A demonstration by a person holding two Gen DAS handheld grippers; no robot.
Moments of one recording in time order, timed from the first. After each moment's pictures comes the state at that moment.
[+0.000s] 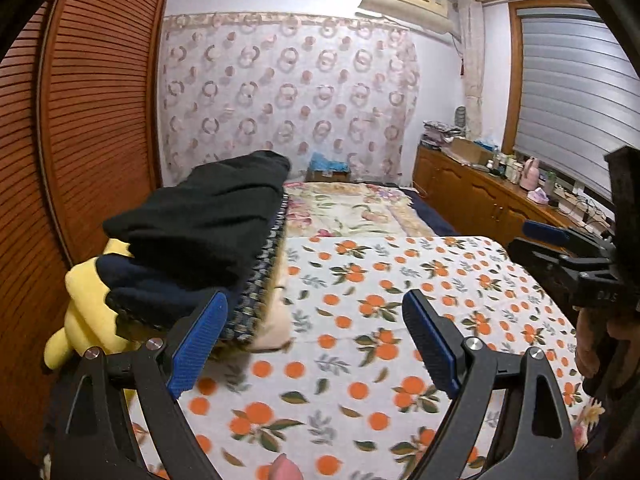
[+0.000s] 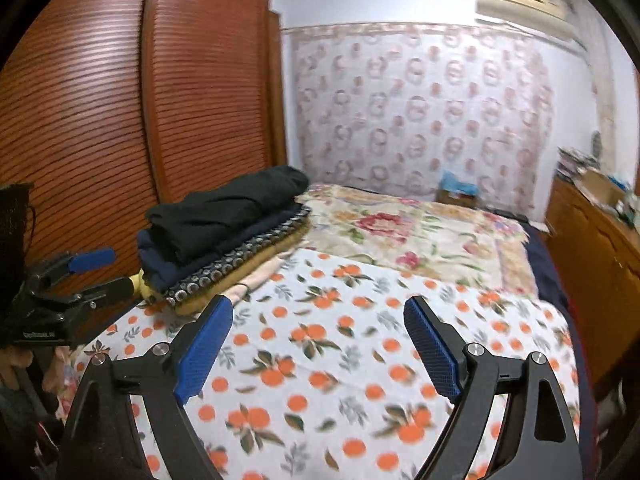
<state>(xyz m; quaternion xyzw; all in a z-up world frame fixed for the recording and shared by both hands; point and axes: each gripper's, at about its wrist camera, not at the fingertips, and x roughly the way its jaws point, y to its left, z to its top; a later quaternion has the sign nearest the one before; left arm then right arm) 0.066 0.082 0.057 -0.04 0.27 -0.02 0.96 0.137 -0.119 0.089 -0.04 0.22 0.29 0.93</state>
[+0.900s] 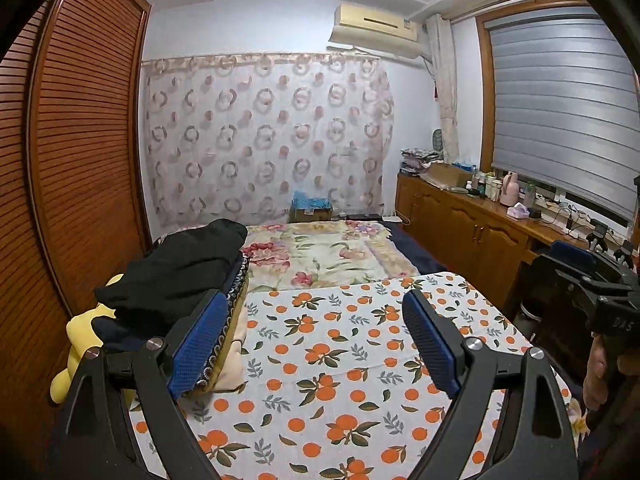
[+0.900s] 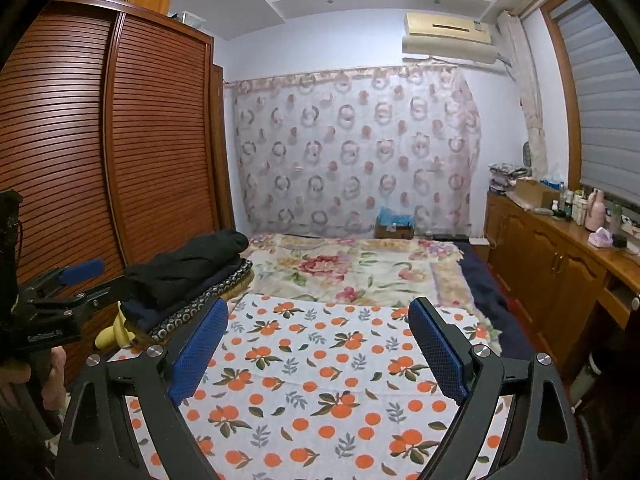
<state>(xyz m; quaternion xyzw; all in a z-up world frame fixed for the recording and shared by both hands) 0.047 0.018 0.129 -0.01 0.21 -0.03 0.98 0.015 -0.149 0.133 0.00 0.16 0.19 0.97</state>
